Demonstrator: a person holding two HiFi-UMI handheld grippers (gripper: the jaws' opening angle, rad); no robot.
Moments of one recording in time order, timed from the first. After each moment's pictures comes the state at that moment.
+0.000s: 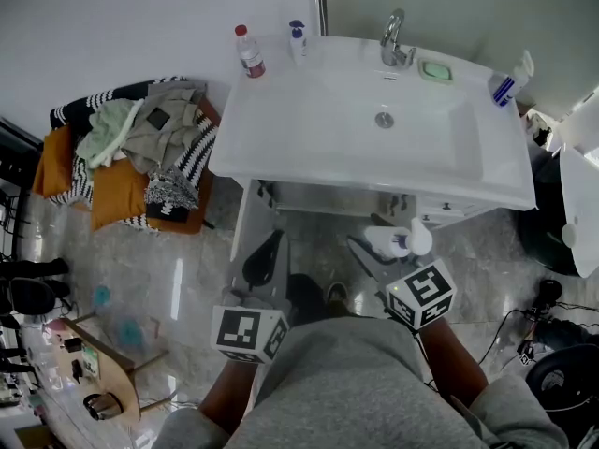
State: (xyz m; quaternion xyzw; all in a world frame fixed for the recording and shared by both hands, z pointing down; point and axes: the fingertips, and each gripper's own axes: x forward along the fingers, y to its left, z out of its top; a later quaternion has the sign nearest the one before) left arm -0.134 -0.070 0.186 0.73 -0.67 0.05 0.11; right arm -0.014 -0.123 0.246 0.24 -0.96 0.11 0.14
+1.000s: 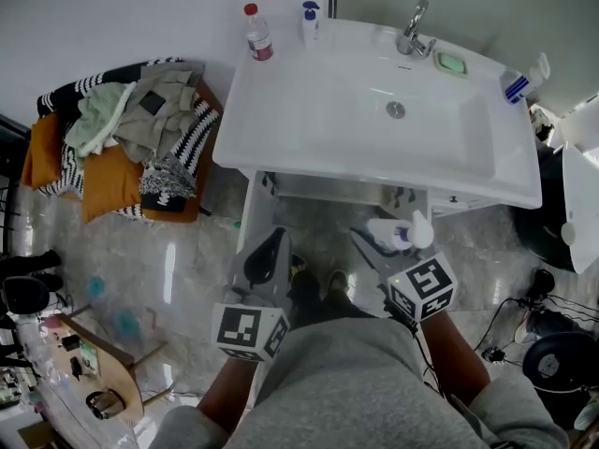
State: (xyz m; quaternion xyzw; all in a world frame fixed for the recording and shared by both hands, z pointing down) left arm -0.184 -0.076 0.213 0.73 -0.66 0.05 0.16; right arm -0.060 -0.136 0.270 0.24 -0.95 0.12 0.18
